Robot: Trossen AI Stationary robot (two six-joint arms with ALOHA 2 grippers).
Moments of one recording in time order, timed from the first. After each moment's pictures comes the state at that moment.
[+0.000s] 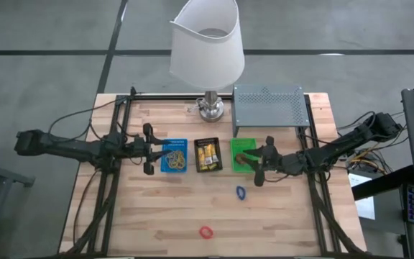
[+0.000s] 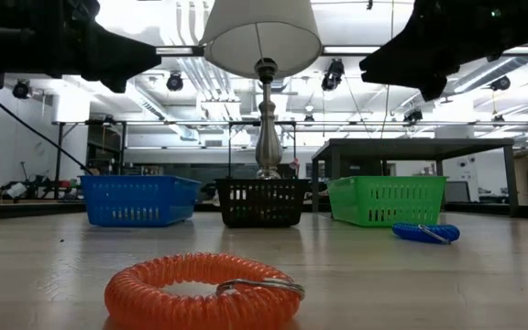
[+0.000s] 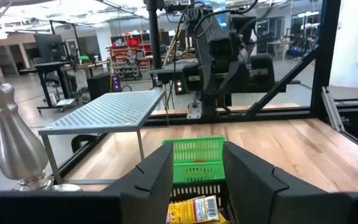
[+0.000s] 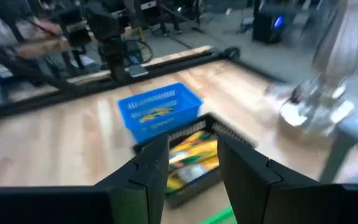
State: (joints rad) left arm -0.02 0.66 0.16 0.52 -0.10 0.10; right arm 0.35 1.11 0.41 0.44 0.69 0.31
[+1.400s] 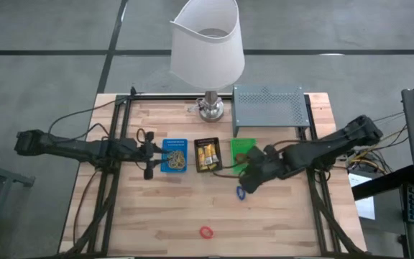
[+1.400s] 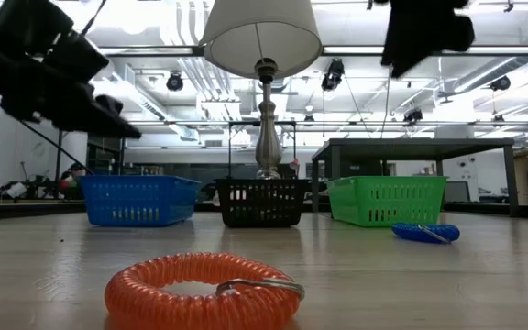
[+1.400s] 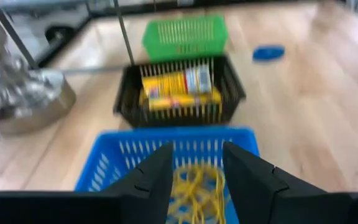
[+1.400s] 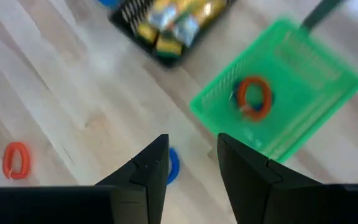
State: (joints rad) left arm -0.02 0.66 0.16 0.08 -0.10 0.07; right arm 0.36 1.45 1.25 -0.96 0.38 1.05
